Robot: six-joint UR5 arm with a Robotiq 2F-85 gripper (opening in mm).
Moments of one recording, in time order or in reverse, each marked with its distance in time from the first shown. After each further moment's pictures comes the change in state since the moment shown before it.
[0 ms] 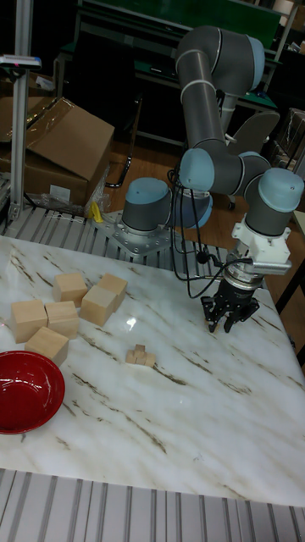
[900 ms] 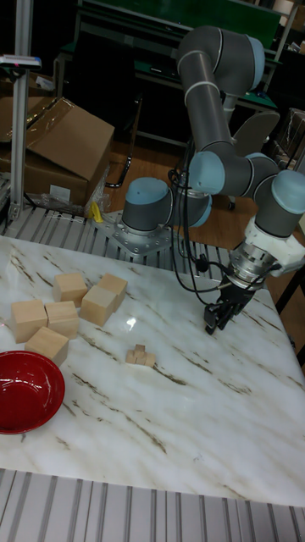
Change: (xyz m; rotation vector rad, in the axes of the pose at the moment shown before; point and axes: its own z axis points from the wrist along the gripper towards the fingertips) arm -0.001 -0.013 -0.001 0.100 0.019 -0.520
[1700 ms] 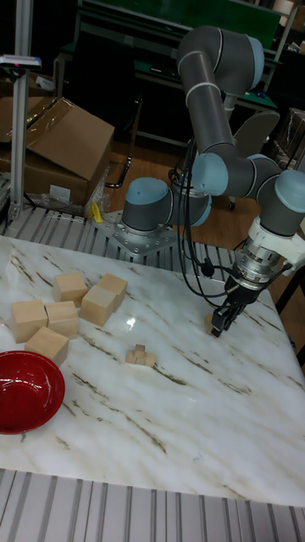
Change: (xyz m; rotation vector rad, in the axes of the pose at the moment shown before) arm -0.008 0.008 0.001 0.006 -0.026 -0.143
